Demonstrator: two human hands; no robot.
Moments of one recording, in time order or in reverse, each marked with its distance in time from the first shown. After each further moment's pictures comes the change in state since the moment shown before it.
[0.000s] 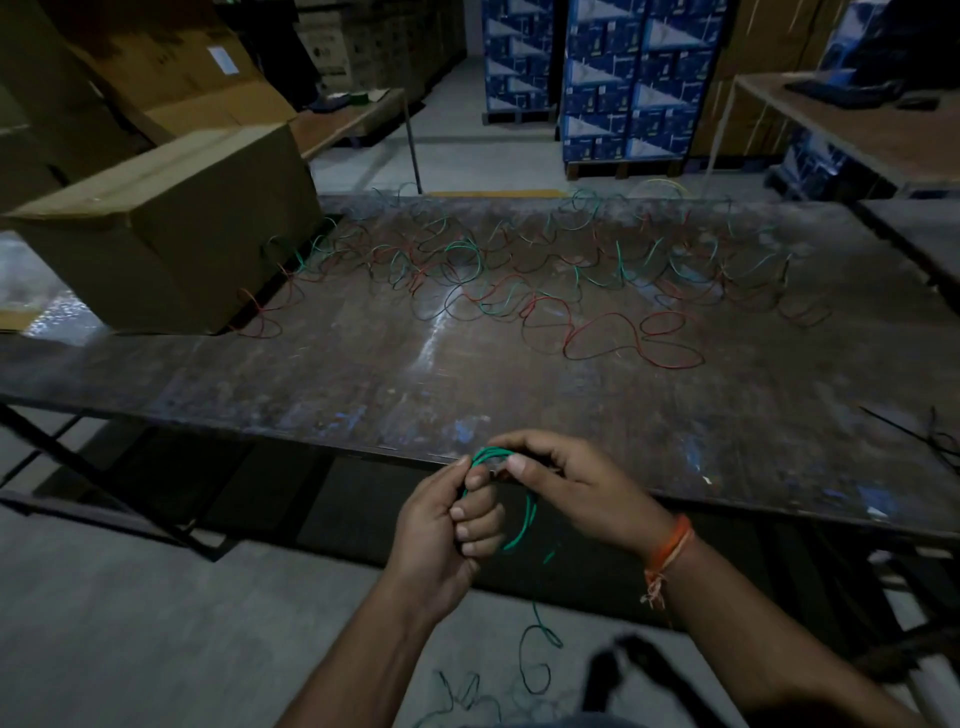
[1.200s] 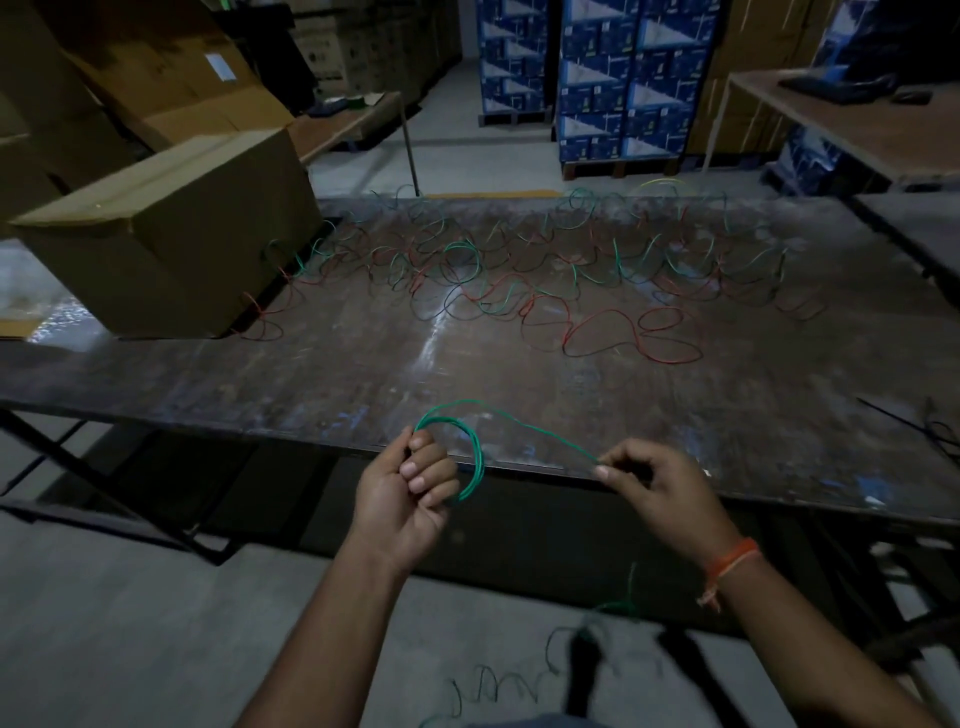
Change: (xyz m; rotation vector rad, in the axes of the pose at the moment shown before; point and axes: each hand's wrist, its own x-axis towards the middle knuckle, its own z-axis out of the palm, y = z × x) left_hand 0.020 0.039 -0.038 -0.260 -0.074 -0.003; right_hand -0.048 0.055 -0.040 -0.252 0.420 0.109
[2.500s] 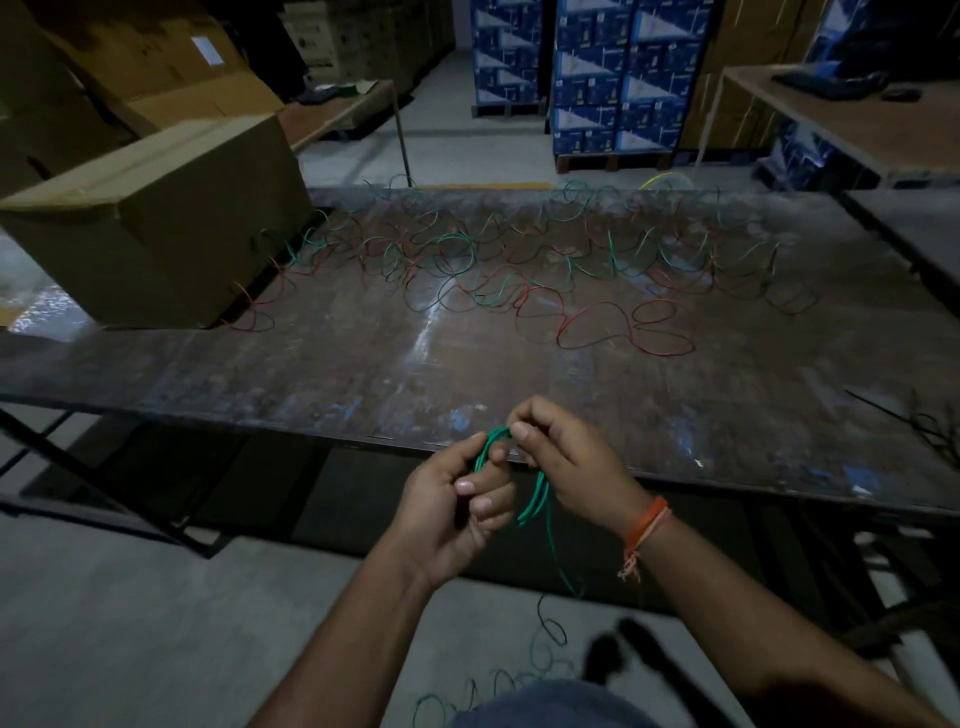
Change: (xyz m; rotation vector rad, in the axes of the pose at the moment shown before) left_hand -0.013 -0.041 0.042 0.252 0.010 -0.178; right_hand 0.022 -0.073 0.048 0.153 -0.185 -0.146
